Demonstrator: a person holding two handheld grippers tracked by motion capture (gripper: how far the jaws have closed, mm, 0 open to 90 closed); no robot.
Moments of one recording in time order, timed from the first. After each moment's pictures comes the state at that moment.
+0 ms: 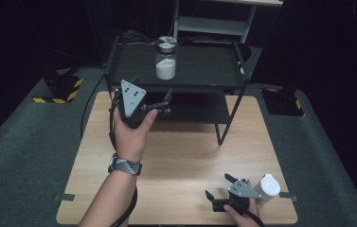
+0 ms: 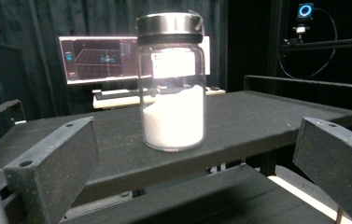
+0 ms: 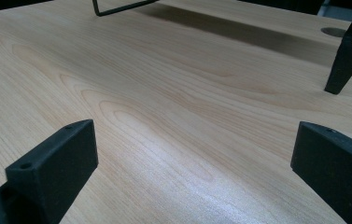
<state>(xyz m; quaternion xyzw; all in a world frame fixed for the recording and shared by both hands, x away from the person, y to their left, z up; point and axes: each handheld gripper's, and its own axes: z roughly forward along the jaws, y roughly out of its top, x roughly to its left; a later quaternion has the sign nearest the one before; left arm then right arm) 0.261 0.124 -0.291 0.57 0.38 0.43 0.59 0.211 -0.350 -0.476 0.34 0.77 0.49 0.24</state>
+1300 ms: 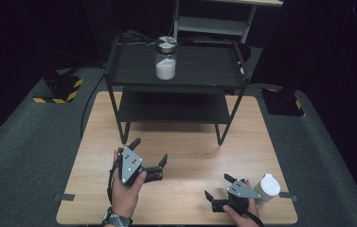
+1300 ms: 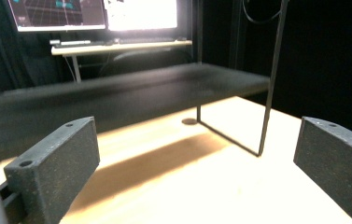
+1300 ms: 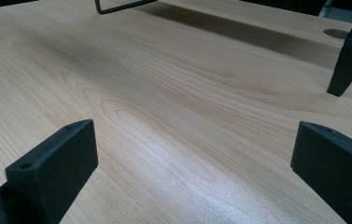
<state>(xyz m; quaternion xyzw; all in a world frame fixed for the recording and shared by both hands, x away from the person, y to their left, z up) 0.193 0.152 -0.425 0.64 0.37 0.35 0.58 0.211 -0.347 -0.476 0.33 0.77 0.49 0.24</state>
